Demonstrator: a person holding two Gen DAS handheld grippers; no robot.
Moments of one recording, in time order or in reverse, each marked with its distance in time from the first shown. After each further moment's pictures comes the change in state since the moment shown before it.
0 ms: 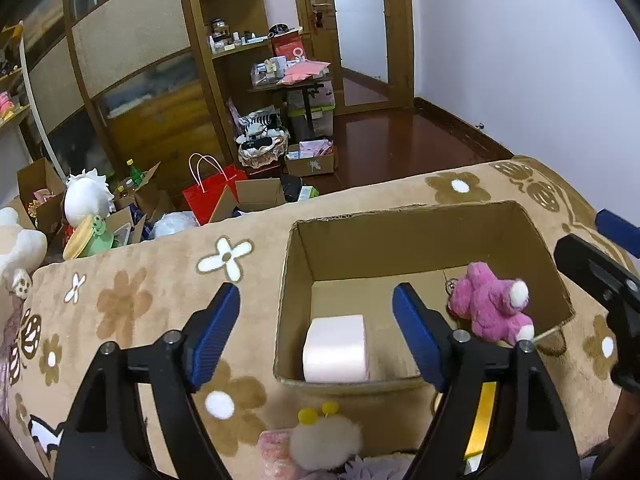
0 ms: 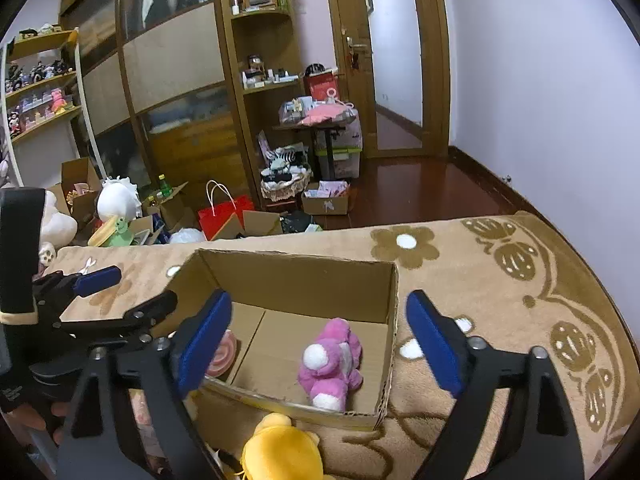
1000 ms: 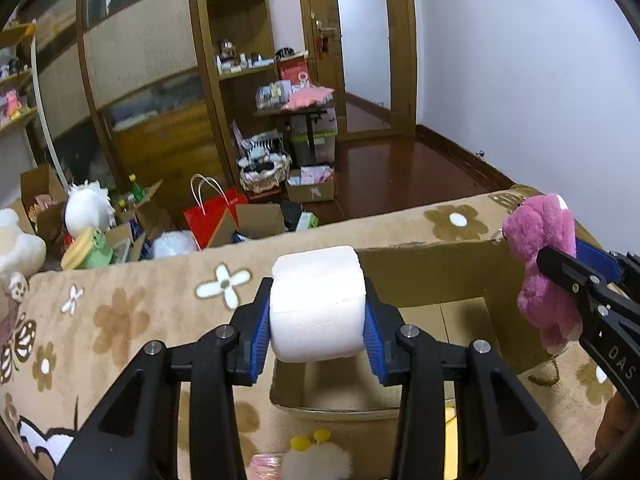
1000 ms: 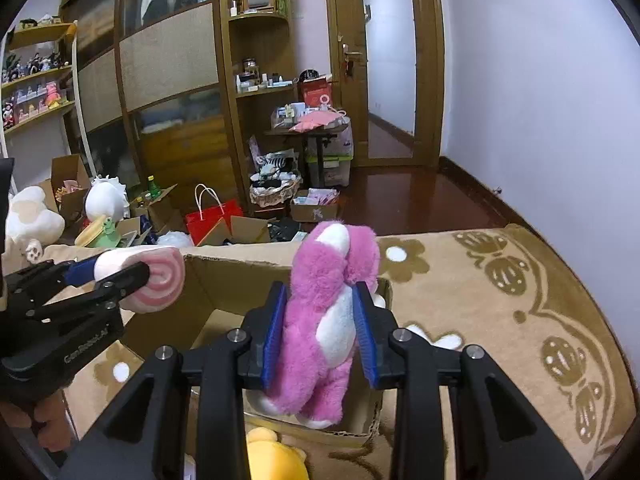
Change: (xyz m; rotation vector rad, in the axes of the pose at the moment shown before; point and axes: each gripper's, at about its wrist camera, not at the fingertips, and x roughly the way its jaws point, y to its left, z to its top) left arm -0.001 0.002 0.013 -0.035 -0.086 -0.012; right arm 0.014 -0.003 0.007 -0.021 -0.014 -0.040
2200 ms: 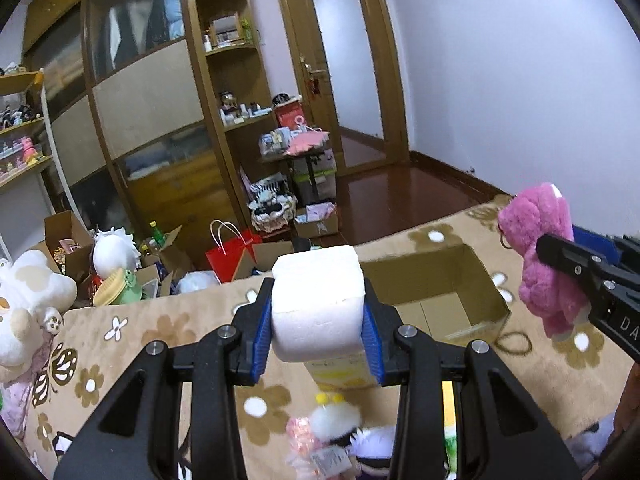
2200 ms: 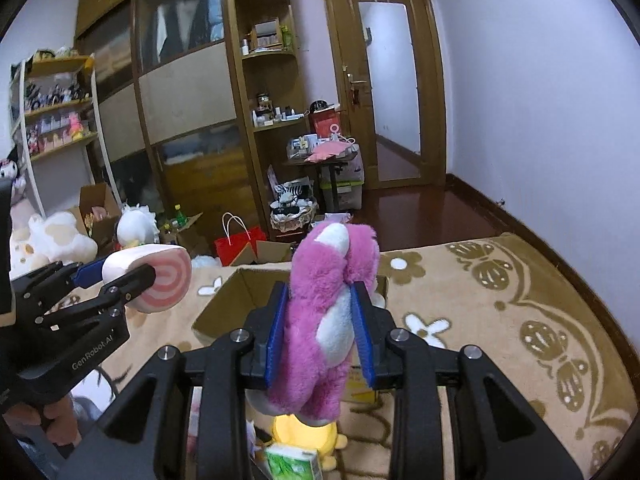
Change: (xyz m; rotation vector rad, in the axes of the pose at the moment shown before) left arm -0.128 -0.011 -0.008 0.090 -0.155 0.046; right arm -0.104 0.000 -0.007 0.052 -0.103 0.056
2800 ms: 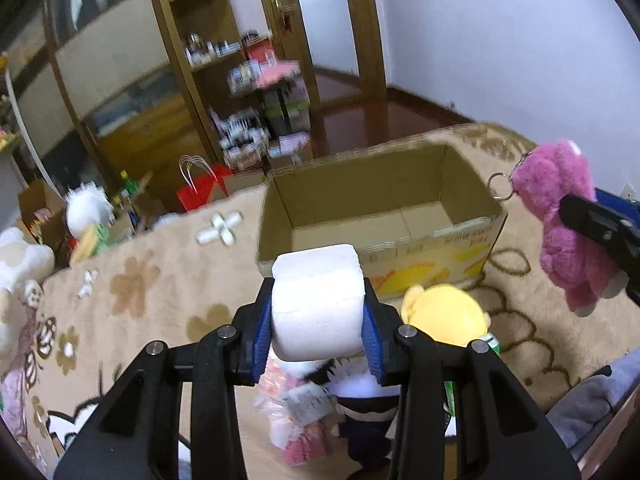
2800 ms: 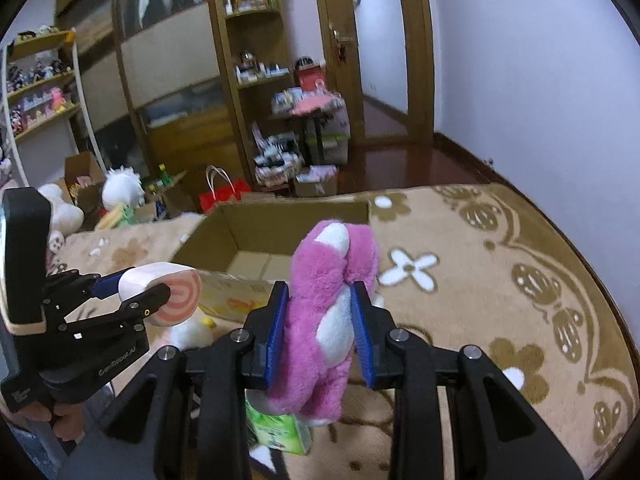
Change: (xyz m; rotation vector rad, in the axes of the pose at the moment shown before) left arm 0.022 -0.024 -0.060 0.062 0.210 -0.082; right arm 0.001 -0.010 -0.045 -0.003 0.146 -0.050
